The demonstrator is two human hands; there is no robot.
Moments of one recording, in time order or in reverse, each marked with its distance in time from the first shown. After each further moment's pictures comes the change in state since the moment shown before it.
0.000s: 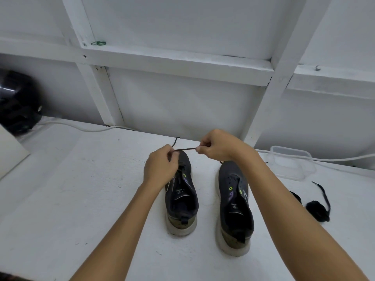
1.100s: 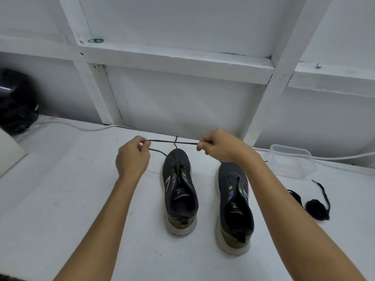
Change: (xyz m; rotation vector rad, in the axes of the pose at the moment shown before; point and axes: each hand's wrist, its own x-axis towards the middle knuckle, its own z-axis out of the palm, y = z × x) left_hand 0.024 -0.031 -0.039 -0.007 0.225 -0.156; right_hand -0.008 0.001 0.002 0.131 0.012 -0.002
